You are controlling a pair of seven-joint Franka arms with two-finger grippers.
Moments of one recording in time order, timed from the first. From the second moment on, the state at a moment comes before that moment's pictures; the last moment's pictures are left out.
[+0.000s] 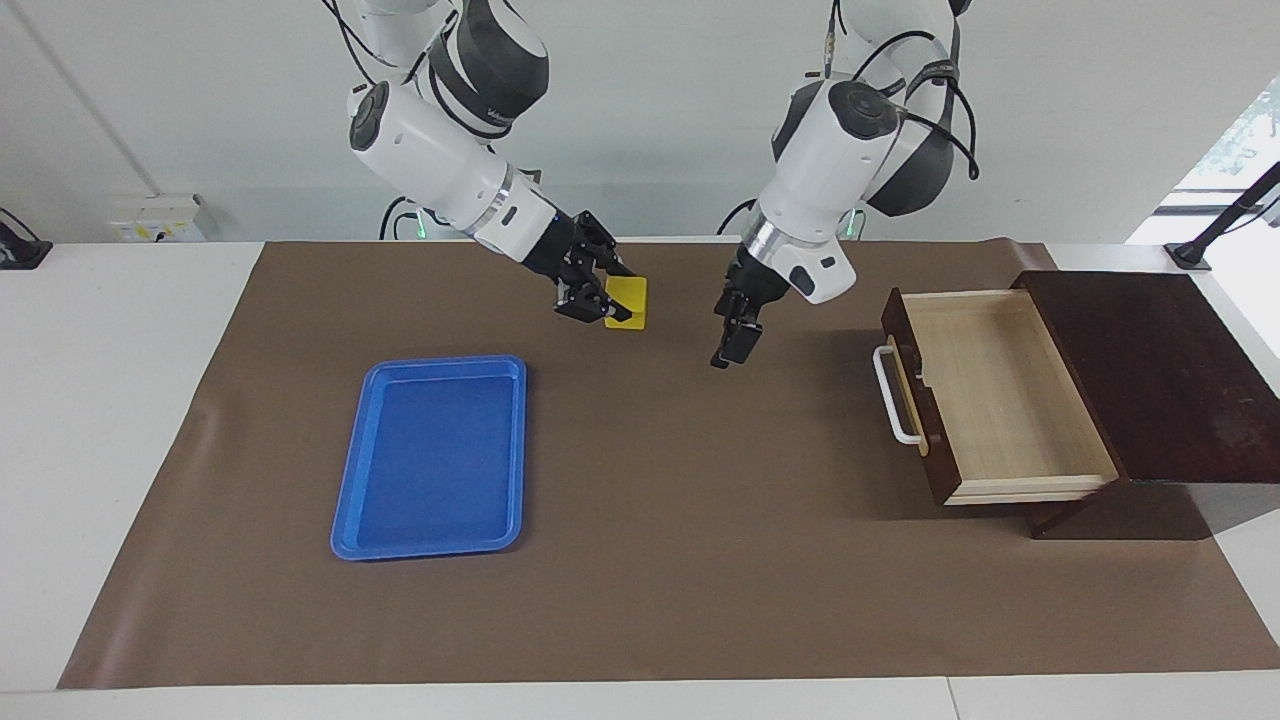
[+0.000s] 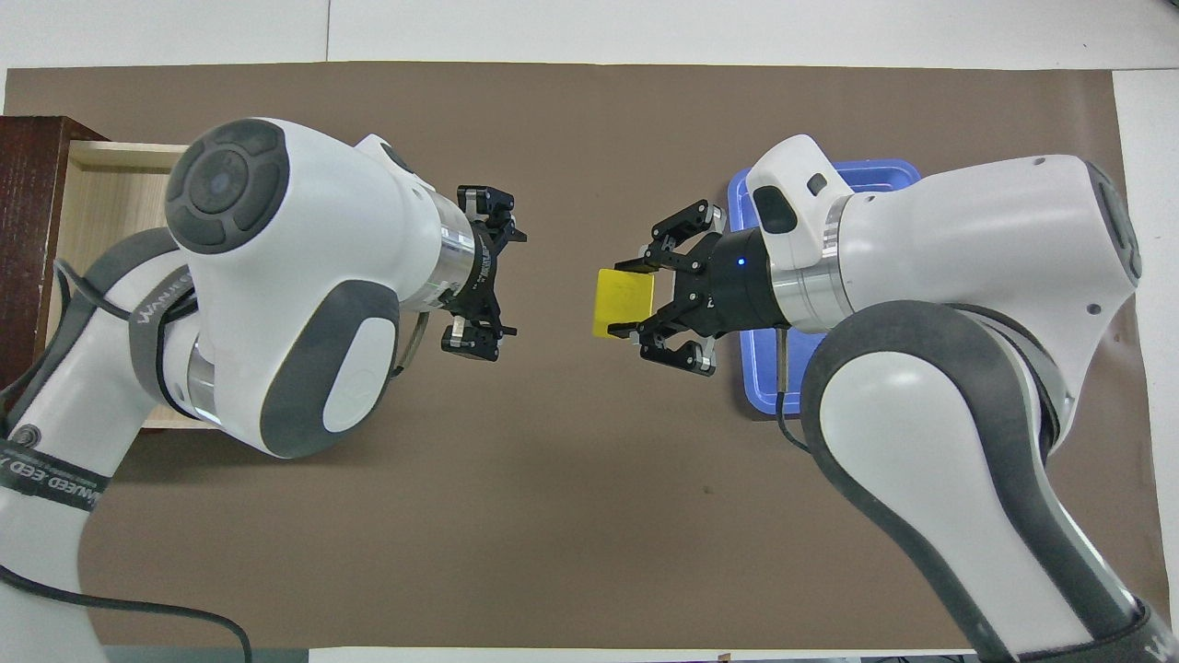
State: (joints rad) left arm -0.40 0.16 -0.17 -1.68 -0.23 2.02 -1.87; right arm 0.34 0.04 0.05 -1.83 0.80 2.08 -1.36
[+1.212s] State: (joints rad) left arm -0.48 0.13 -0.16 -1.68 -0.35 2.04 -1.99; right arm 0.35 0.04 0.06 -1.82 0.83 2.08 -1.39
